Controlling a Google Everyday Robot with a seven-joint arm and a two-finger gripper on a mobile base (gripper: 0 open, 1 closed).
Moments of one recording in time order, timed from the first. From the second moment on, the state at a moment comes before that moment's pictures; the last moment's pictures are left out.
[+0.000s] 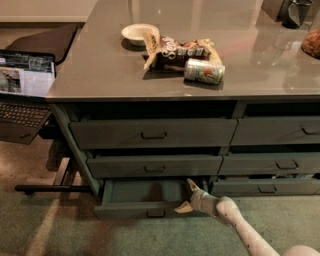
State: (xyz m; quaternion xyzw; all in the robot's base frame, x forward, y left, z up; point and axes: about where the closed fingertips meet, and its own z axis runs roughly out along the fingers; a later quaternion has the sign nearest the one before) arm 0.653 -0.143 0.203 -0.47 0.72 0.11 0.50
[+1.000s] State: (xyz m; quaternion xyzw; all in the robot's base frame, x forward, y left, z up) arm 0.656 -0.153 0.216 -0.46 0.71 0.09 0.53
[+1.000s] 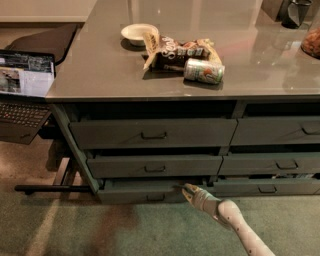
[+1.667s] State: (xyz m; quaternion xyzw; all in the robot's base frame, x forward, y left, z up) arm 0.658 -0.164 0.236 -0.43 0.70 0.05 0.57
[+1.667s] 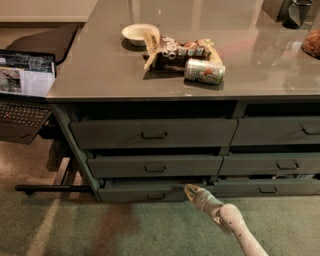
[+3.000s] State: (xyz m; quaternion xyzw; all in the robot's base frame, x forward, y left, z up) arm 0.658 -0.171 0.210 -0.41 0.72 0.09 0.55
